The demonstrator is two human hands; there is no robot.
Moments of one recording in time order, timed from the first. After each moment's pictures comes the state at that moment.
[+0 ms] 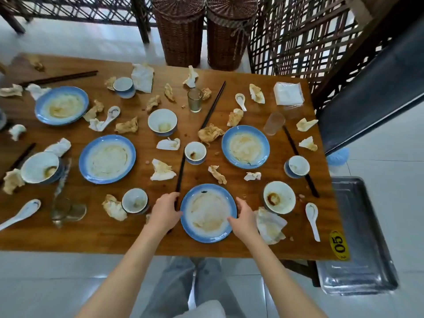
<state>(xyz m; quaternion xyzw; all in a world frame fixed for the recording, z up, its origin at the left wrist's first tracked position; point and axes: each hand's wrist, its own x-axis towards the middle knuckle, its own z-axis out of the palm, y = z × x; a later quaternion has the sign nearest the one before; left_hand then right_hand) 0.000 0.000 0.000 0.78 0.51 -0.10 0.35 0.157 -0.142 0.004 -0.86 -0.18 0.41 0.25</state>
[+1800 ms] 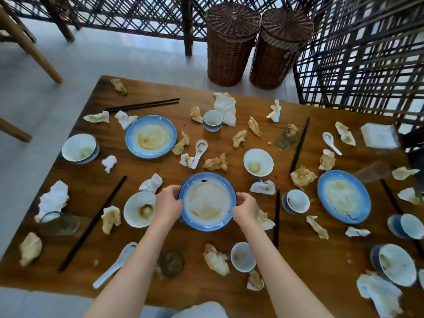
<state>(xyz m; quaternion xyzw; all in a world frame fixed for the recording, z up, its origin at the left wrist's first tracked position) -0.145 0.263 0.008 0.67 0.62 0.06 0.41 0.015 0.160 0.002 -0.88 -0.10 0.36 0.29</state>
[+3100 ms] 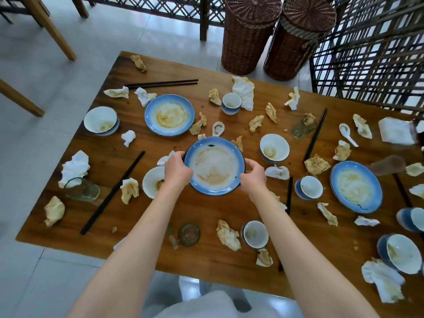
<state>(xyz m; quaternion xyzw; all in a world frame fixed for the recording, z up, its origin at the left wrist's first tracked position) -0.155 0.285 0.035 0.63 0.65 0.10 0.41 0.004 0.192 0.017 -0.85 -0.11 0.38 0.34</state>
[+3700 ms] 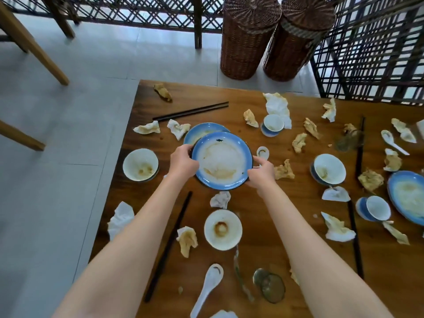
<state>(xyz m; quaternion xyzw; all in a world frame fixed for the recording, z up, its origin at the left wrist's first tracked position) -0.217 0.477 0.027 0.68 0.58 0.07 0.45 -0.067 0.353 0.007 -0.84 -0.02 0.37 0.40</state>
